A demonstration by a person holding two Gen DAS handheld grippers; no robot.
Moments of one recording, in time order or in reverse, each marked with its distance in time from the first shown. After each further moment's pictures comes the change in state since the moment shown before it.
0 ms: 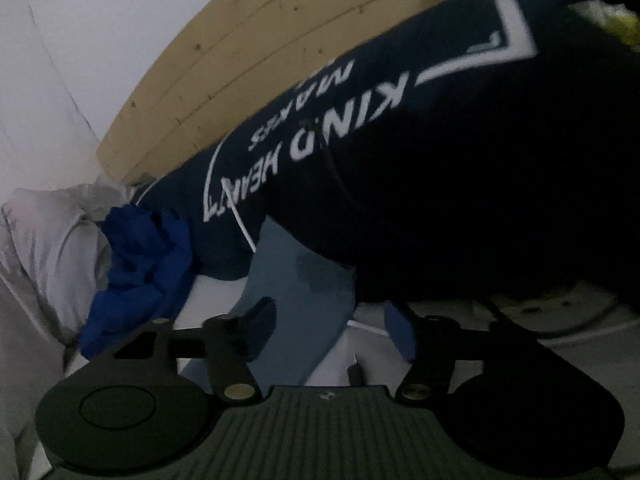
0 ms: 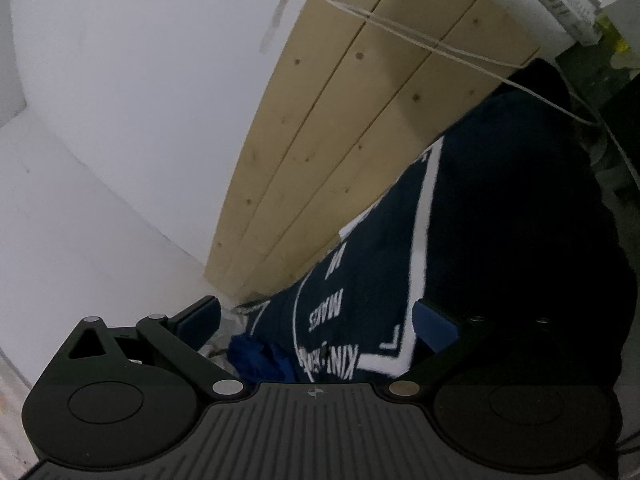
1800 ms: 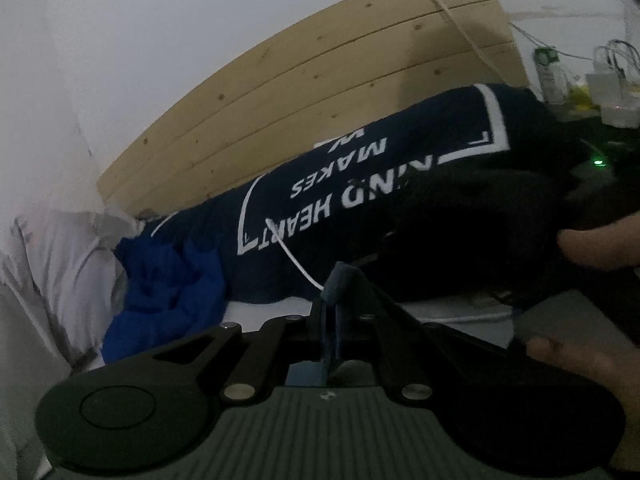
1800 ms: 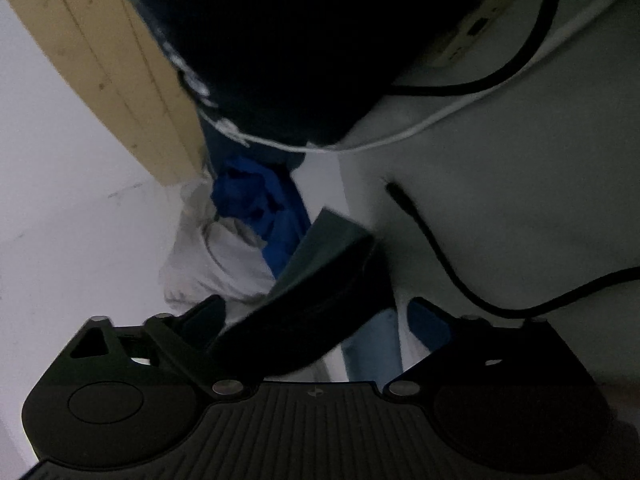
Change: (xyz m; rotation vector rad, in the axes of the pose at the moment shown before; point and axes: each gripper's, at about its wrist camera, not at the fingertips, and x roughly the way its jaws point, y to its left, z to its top) left arm -0.099 0.075 -0.034 -0.005 -0.182 -0.102; right arm 0.074 -0.039 -0.184 0.806 0.559 -0.048
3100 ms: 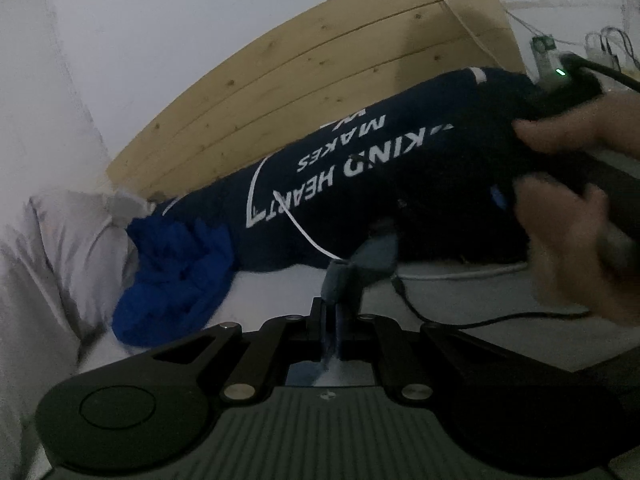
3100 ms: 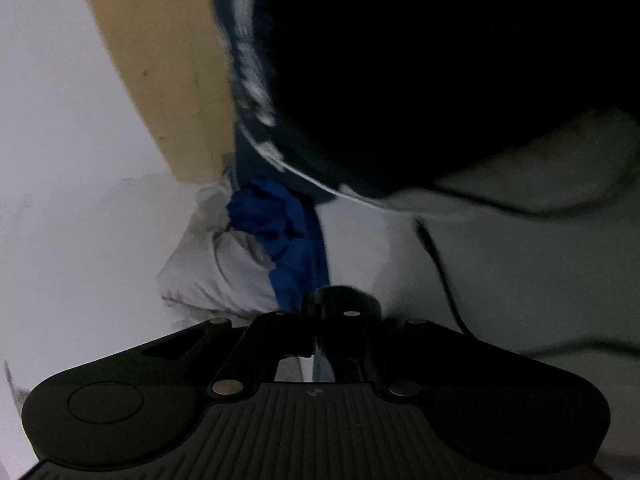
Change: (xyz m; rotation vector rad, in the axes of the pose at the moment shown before) left arm -0.028 -0.007 -0.030 -0.058 0.034 0.019; right arm -0.011 0.047 0.016 -0.263 -0.060 -0.007
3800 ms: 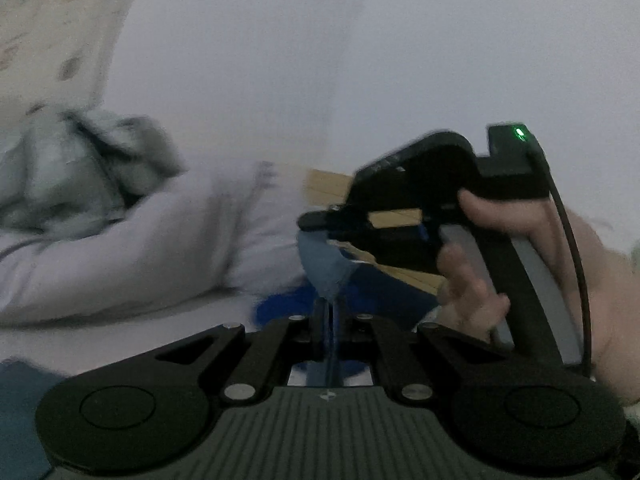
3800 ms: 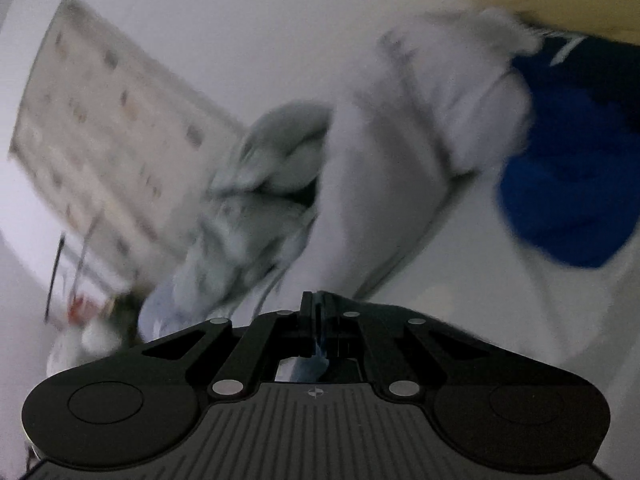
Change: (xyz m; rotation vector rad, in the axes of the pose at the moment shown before) left arm -0.195 0.214 -0.021 -0.811 -0.230 0.320; right arm 0.161 0.315 -0.246 -0.917 0.604 0.070
